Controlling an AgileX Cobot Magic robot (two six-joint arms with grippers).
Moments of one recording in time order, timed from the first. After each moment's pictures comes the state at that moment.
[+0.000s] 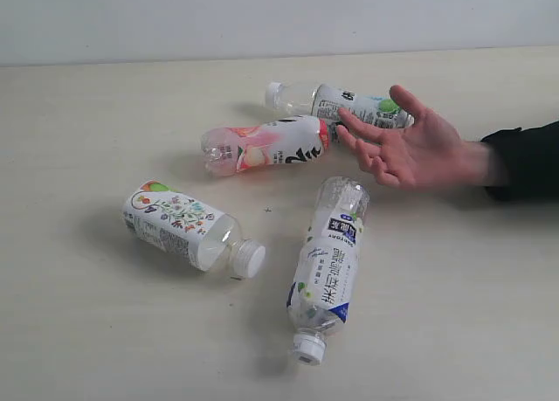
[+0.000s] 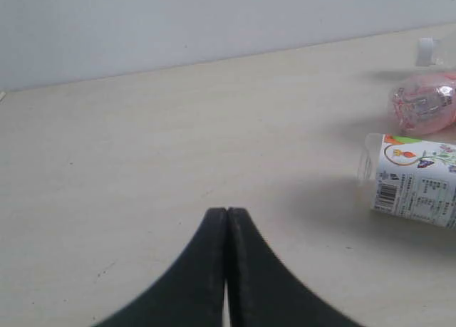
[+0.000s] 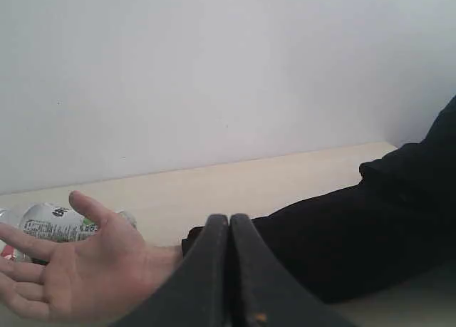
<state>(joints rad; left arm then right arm) 0.01 0.01 0.00 0.11 0.37 0.03 -0.10 0.01 -0.01 0.03 0.14 0.06</state>
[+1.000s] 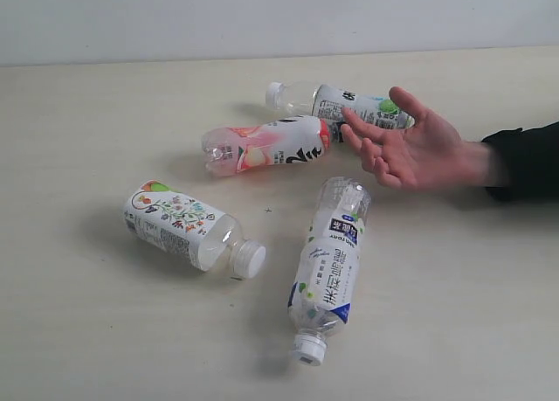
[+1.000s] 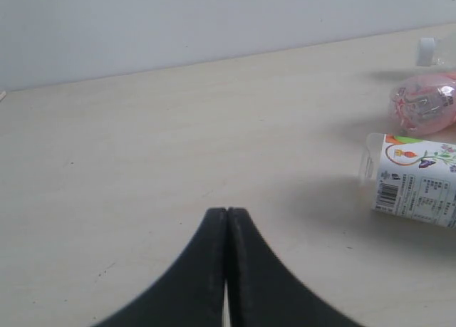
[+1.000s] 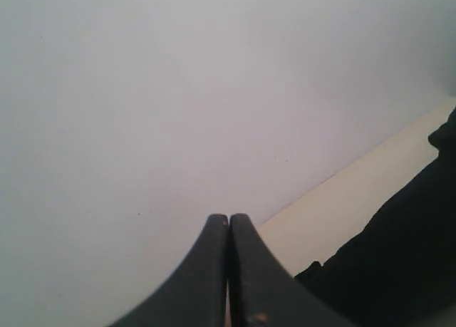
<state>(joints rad) 0.01 0.01 0.00 0.11 0.37 0.03 -0.10 0.01 -0.01 0.29 0.01 0.34</state>
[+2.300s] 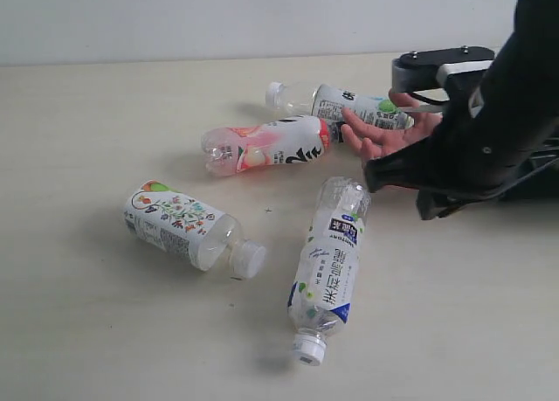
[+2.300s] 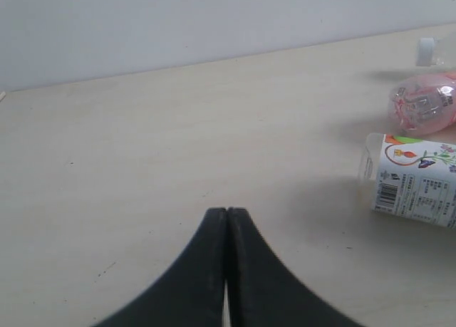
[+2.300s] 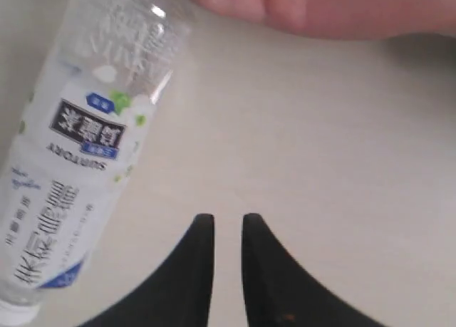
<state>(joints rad) 0.01 0.01 0.00 0.11 0.37 0.03 0.53 1.50 -0.94 -0.05 0.88 0.41</state>
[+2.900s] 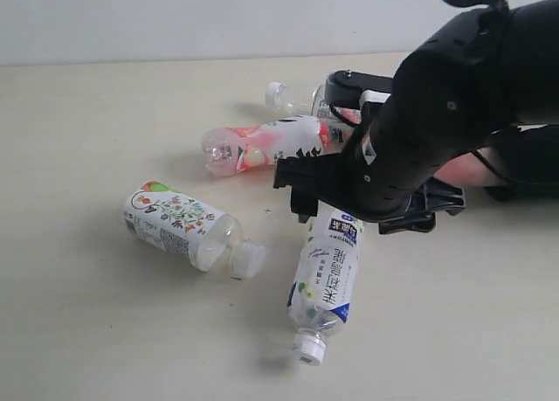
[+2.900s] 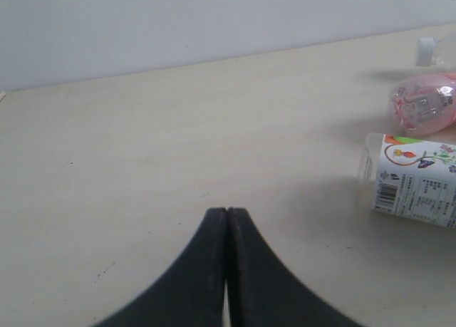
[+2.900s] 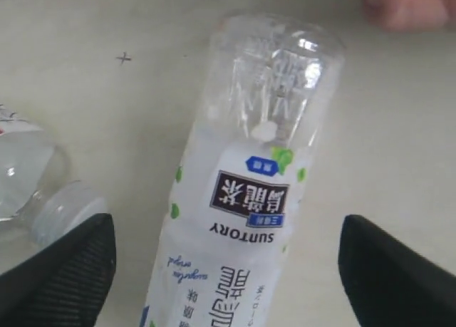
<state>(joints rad) 0.01 0.01 0.00 0.11 0.37 0.03 0.73 1.65 -0.95 -0.12 0.64 0.92</state>
